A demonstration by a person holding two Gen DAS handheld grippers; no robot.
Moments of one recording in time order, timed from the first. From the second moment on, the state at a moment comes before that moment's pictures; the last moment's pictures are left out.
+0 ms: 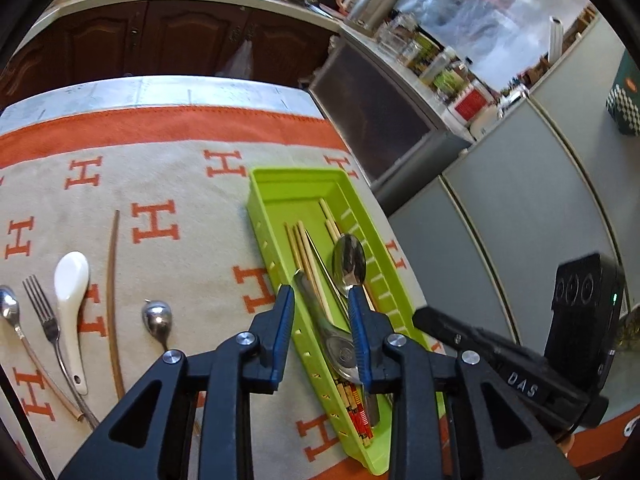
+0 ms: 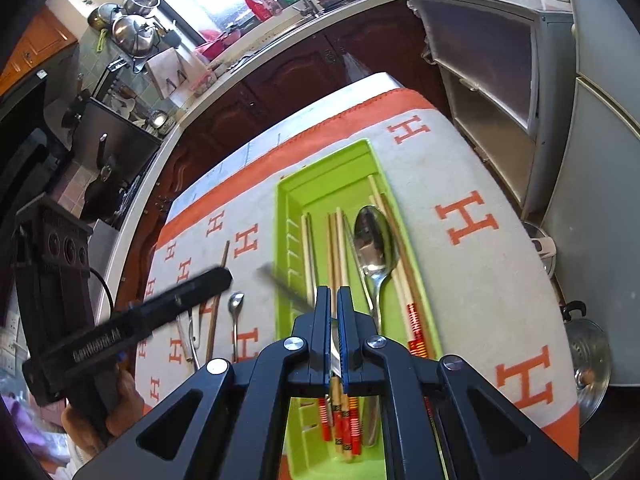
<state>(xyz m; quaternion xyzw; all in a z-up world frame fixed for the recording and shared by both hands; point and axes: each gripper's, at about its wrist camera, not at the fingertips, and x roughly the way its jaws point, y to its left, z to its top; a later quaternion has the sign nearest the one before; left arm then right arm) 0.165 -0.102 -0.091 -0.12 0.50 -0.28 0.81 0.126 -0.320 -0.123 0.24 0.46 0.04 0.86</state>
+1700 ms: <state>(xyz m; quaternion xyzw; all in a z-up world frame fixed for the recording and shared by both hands) 0.168 0.128 -0.168 -0.18 0.55 -0.03 0.82 0.192 -0.105 -0.192 0.03 0.55 0.14 0.82</state>
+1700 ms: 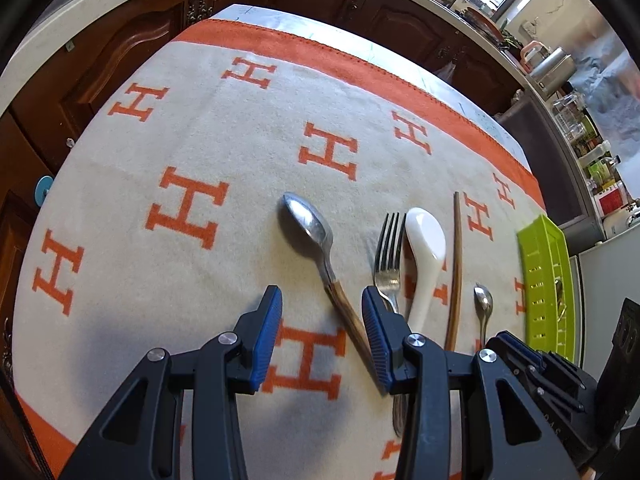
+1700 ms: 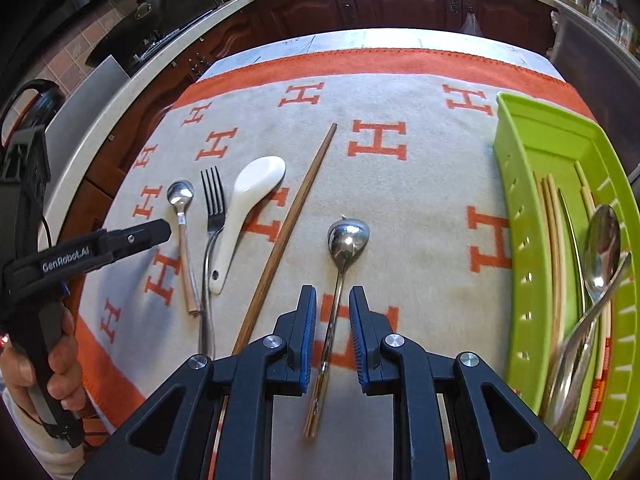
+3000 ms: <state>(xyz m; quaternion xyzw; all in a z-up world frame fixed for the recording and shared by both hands) 0.158 0.110 -0.155 -0.19 0.47 -0.09 0.86 0.184 -0.144 -0.189 0.18 0.47 0.17 0.85</state>
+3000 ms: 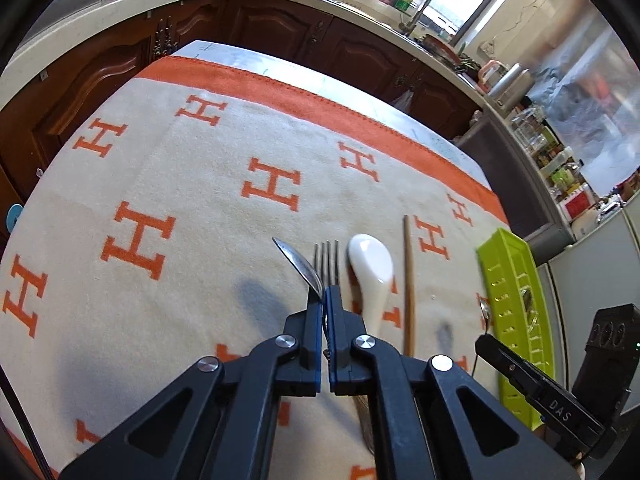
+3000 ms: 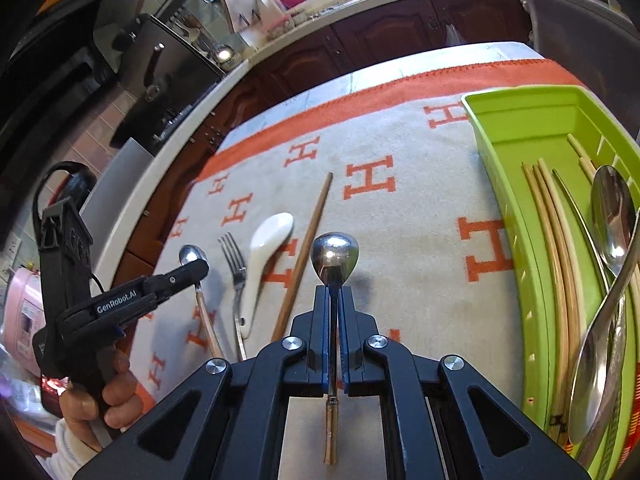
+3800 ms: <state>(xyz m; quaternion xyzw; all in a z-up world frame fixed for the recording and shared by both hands) 0.116 -0.034 -0.078 -0.09 0.44 -0.26 0.86 0.056 -0.250 -0.048 0.15 0.32 0.11 0.93</state>
